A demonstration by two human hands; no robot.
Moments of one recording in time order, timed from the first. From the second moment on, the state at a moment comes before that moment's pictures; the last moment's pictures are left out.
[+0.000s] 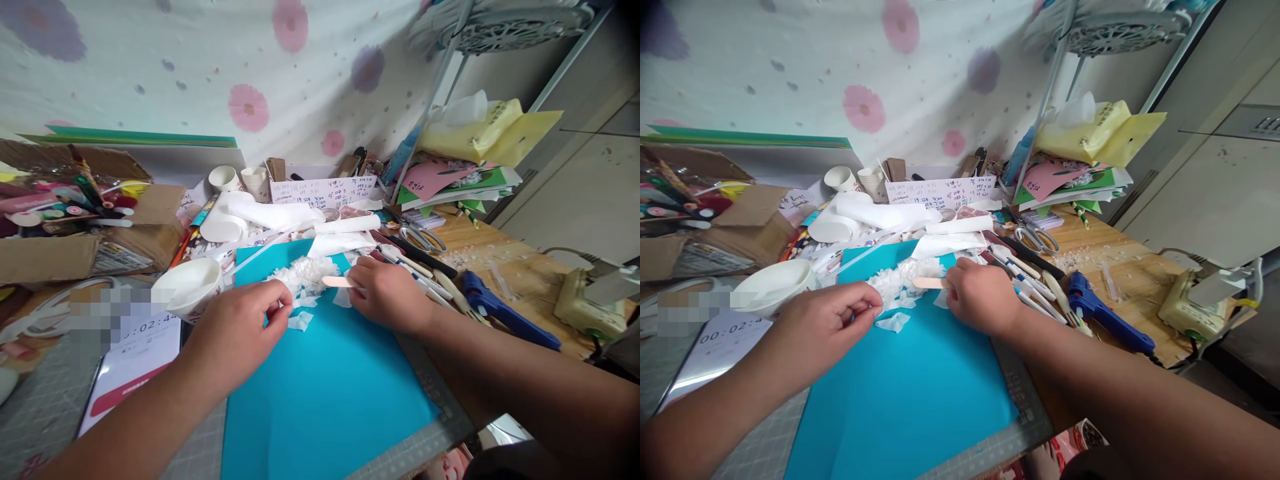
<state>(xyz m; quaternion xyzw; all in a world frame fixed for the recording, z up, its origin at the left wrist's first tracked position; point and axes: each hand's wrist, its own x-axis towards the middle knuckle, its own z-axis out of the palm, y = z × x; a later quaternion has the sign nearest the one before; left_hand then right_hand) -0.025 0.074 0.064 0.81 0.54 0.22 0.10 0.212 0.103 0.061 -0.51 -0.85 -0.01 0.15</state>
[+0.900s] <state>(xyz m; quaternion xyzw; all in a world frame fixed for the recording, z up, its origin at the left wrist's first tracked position) -0.014 0.074 0.058 0.88 0.45 0.12 -0.01 0.191 0.103 0.072 -0.44 -0.85 0.26 0.13</state>
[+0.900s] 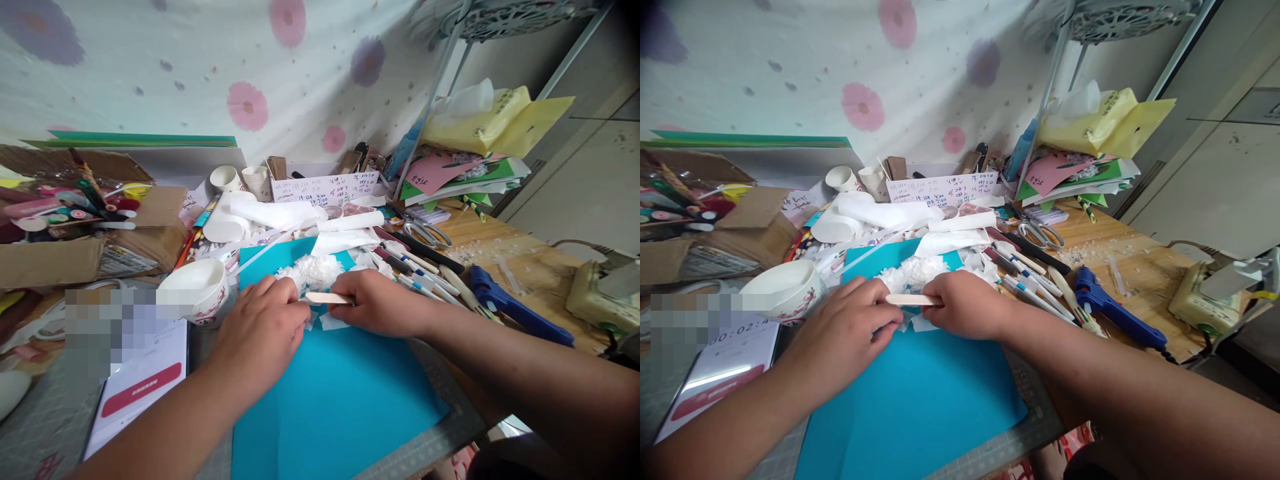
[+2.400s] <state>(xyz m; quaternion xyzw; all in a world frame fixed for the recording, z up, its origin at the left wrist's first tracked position) -0.012 0.081 0.055 0.85 0.51 0.15 0.06 0.179 0.106 0.056 -0.44 -0.87 0.17 0.15</state>
